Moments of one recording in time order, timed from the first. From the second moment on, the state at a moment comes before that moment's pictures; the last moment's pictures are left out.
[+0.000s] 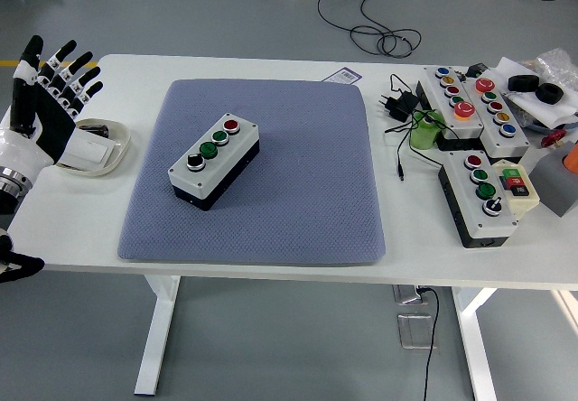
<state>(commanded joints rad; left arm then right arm) -0.28 0.37 -1.42 -1.41 0.68 0.01 -0.03 0.06 -0.12 1.23 0.18 -0.73 -0.29 -0.37</state>
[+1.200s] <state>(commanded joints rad) -0.37 0.35 -1.29 -1.38 1.19 0.20 0.24 0.05 -0.11 1.23 0.18 -0.73 -0.29 -0.38</state>
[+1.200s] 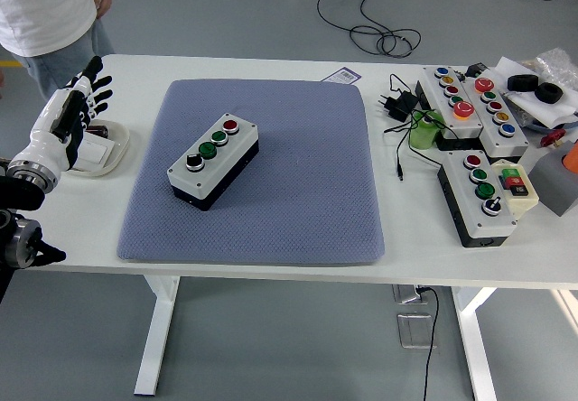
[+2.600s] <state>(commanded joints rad) -0.66 0.18 -0.81 -1.02 1.95 0.13 0.58 0.06 -0.11 1.21 0.18 -0.73 -0.28 -0.38</state>
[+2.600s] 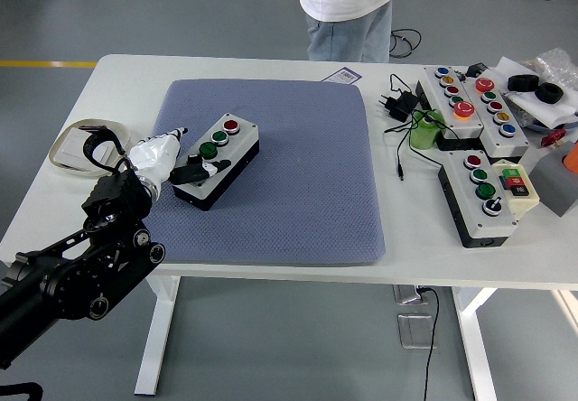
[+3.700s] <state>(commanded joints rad) -0.83 0.10 -0.66 -0.85 1.94 0.02 0.65 0.07 -0.12 1.20 0.18 -0.73 -0.29 -0.38</state>
